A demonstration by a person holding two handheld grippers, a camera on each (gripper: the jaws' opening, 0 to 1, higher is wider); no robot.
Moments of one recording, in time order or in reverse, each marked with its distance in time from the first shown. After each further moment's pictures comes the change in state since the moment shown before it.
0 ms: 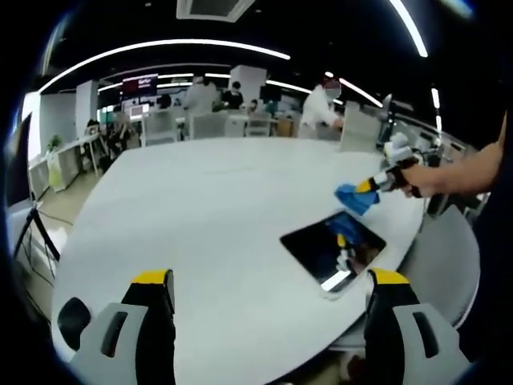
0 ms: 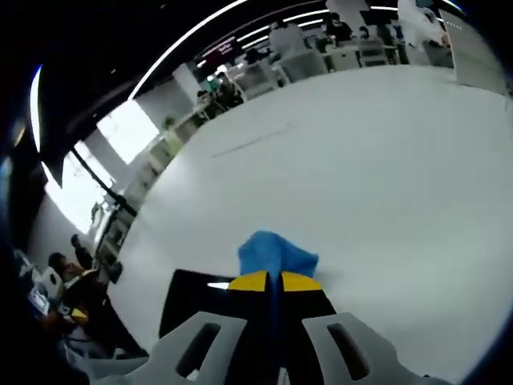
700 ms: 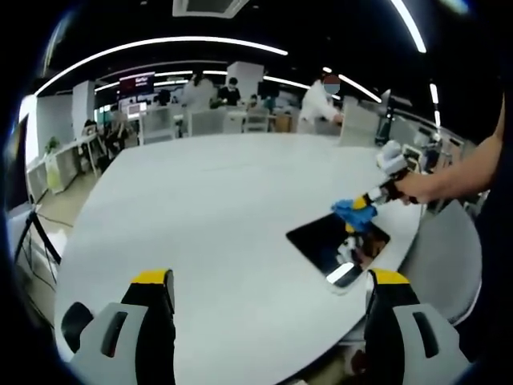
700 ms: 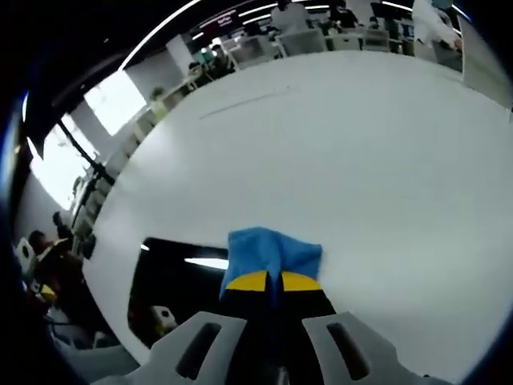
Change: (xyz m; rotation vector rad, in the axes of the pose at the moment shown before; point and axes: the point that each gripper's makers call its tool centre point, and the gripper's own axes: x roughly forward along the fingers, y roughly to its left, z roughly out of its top) left arm 0.000 0.008 -0.004 0.015 0.018 -0.003; right arm 0.026 -0.004 -0.038 -0.058 0.105 -0.103
